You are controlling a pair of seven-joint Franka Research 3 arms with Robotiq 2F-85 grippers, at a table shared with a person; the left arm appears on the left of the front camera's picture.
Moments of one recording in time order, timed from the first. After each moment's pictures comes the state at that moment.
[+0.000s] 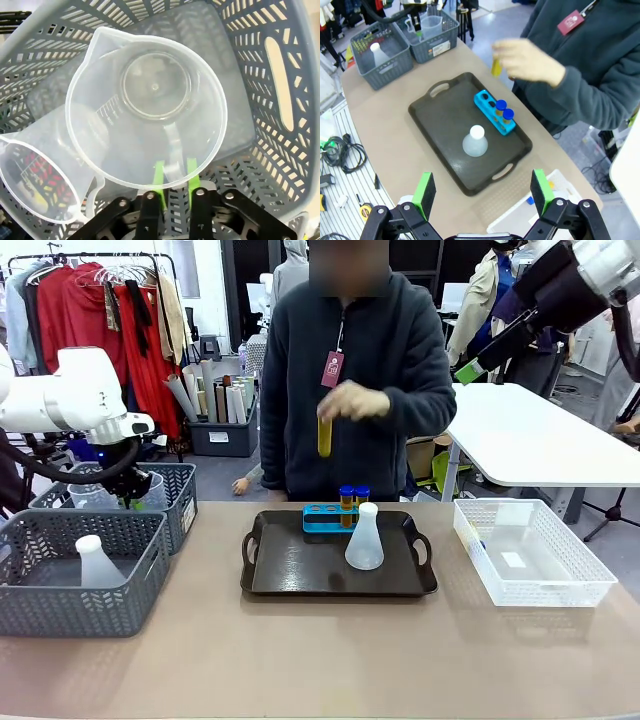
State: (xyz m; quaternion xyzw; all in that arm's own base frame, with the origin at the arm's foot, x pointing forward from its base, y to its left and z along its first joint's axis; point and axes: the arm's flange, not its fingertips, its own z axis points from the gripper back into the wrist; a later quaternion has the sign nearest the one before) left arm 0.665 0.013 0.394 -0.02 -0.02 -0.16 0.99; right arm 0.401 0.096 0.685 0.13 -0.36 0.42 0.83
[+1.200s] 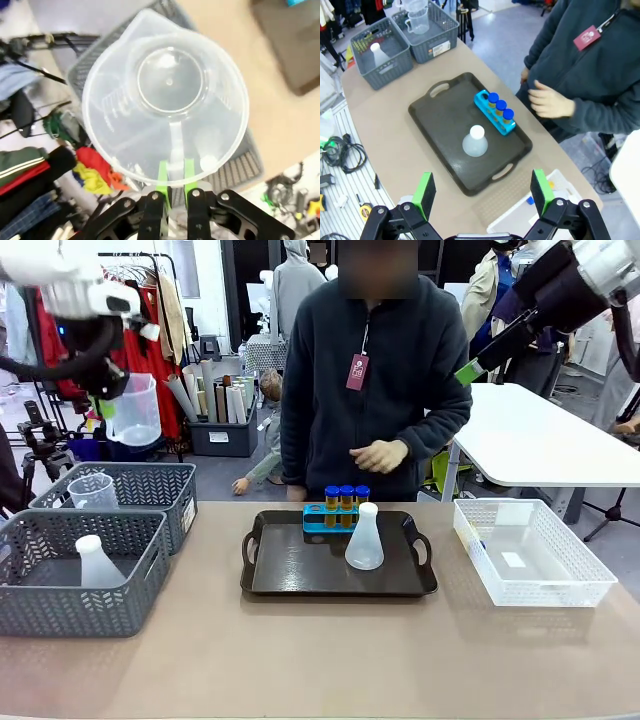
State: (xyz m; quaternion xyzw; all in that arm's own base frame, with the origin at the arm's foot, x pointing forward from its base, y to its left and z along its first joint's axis) left arm 0.554 -0.053 0.655 0.07 -0.07 -0.24 0.97; right arm 0.401 0.096 0.685 0.13 -0.36 0.42 0.83
